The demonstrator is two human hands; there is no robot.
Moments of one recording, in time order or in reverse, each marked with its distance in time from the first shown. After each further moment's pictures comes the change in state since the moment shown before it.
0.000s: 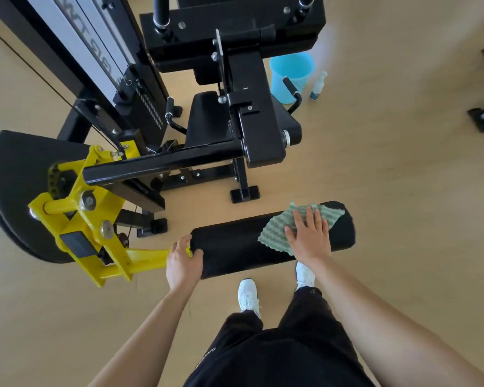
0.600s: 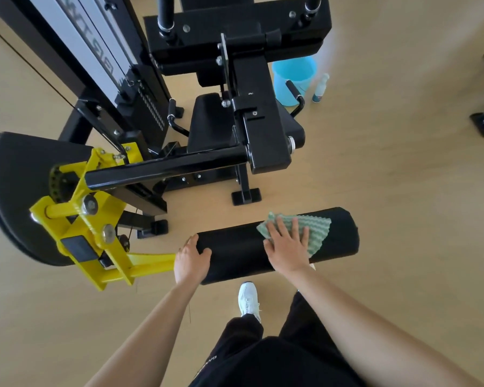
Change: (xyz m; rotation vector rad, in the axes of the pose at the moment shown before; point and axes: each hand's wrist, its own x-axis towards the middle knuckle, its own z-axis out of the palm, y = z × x) left_hand 0.013 0.020 0.002 0.080 -0.117 0.039; right_hand -0.011 -0.057 0.007 -0.005 -0.077 -0.144
